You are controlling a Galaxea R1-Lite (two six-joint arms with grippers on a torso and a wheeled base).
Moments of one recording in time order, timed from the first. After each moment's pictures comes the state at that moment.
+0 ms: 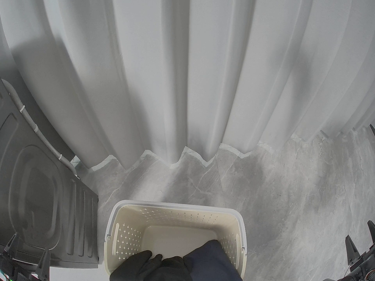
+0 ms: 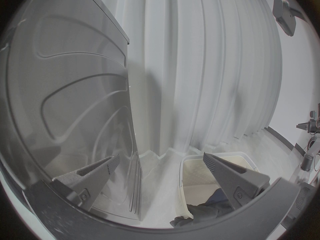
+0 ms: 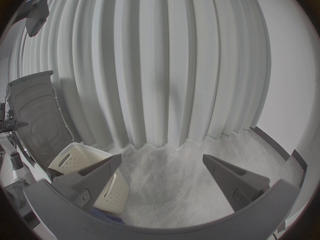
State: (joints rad) left arm 0.00 0.02 -0.02 0.00 0.00 -0.02; right arm 0.00 0.02 -0.02 0.00 0.02 0.00
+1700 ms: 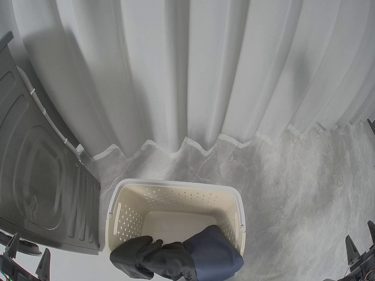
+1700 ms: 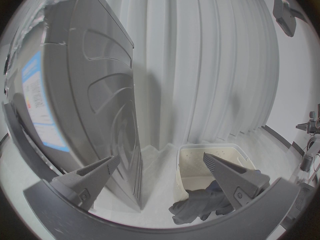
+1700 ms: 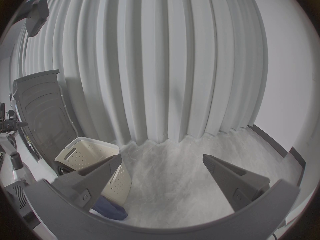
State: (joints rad) left arm 0.00 0.02 -0.02 0.00 0.00 -0.02; right arm 0.00 0.02 -0.02 0.00 0.02 0.00
